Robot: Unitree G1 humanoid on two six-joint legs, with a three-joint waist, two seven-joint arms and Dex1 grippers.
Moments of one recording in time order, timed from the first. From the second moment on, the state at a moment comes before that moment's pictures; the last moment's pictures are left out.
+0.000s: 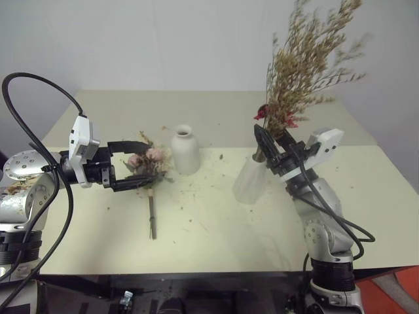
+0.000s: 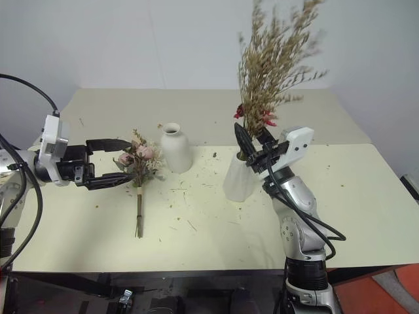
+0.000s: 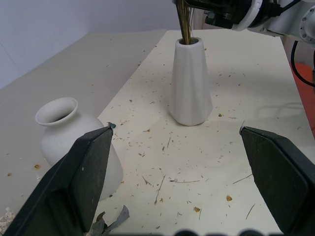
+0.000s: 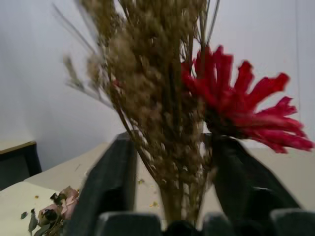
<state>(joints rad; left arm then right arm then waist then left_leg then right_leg) -0.53 0.90 0.20 0.01 -0.58 0.38 -1.31 -0.42 -0.17 -0.11 -0.28 0.46 0.23 0.37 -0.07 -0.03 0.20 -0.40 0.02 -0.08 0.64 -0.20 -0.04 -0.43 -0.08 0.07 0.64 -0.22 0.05</state>
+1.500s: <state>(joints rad) -0.33 0.79 0.31 -0.56 -0.71 1.22 -0.51 -0.14 -0.99 -0.35 -0.77 0.94 0.80 0.72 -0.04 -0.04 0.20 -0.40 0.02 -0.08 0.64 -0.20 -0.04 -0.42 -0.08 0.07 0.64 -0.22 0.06</state>
